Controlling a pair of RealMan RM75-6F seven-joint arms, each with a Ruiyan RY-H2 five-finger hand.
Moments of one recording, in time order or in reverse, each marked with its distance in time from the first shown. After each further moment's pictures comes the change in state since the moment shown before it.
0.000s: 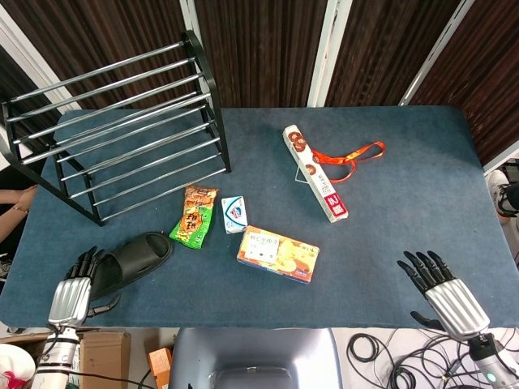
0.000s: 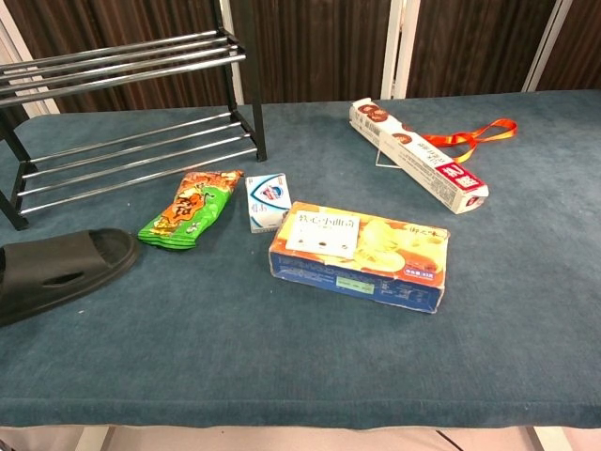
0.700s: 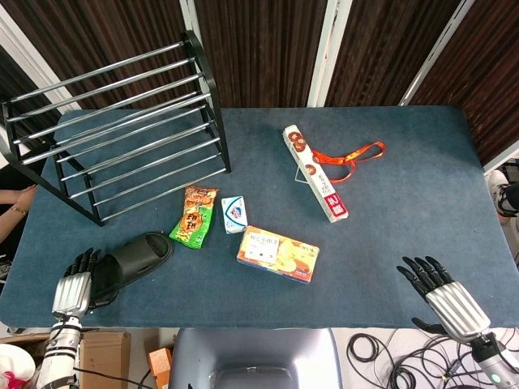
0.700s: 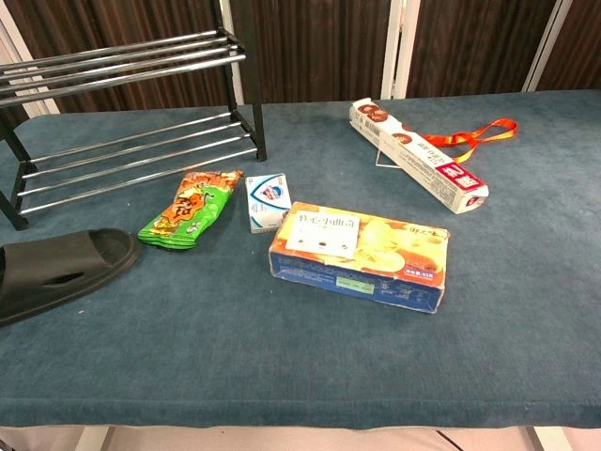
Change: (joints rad) left arm -0.038 -0.035 -0.077 0.063 -0.191 -0.177 0.097; right arm -0.001 0.030 0.001 0.003 -0.027 -0.049 0.075
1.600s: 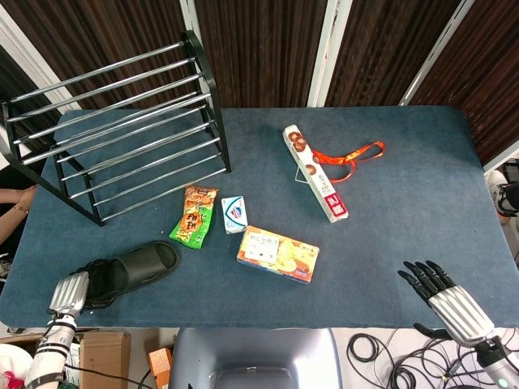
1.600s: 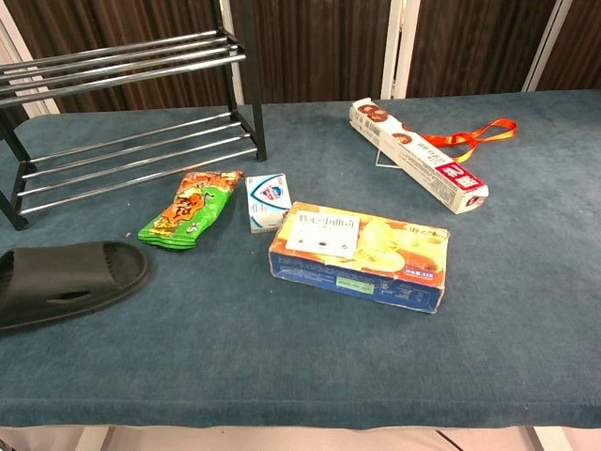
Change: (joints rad) left arm -0.020 0.121 -0.010 -0.136 -0.027 -0.097 -0.121; right arm -0.010 0.017 -0.009 0.018 -0.045 0.004 0.075
